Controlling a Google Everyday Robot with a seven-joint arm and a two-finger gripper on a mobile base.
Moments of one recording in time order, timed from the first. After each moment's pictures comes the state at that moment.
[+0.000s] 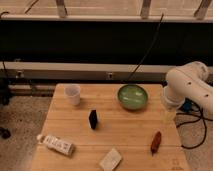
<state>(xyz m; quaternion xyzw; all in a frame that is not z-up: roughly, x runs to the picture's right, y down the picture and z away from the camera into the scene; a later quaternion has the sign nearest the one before) 0.287 0.107 0.683 -0.28 0.02 0.02 0.96</state>
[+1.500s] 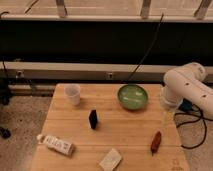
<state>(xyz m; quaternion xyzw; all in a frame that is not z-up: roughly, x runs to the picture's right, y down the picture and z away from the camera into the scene) 0.278 0.113 0.690 -0.28 0.01 0.01 0.96</state>
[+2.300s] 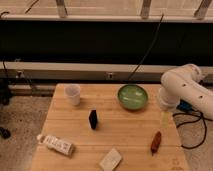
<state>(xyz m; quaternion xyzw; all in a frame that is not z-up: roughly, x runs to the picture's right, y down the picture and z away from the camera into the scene) 0.269 0.116 0.695 -0.29 0.00 0.00 0.96</state>
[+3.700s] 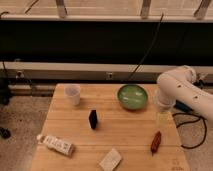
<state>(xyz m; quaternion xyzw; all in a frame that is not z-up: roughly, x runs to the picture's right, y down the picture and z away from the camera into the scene) 0.254 0.122 0.705 -0.29 -0.01 -0.02 0.96</state>
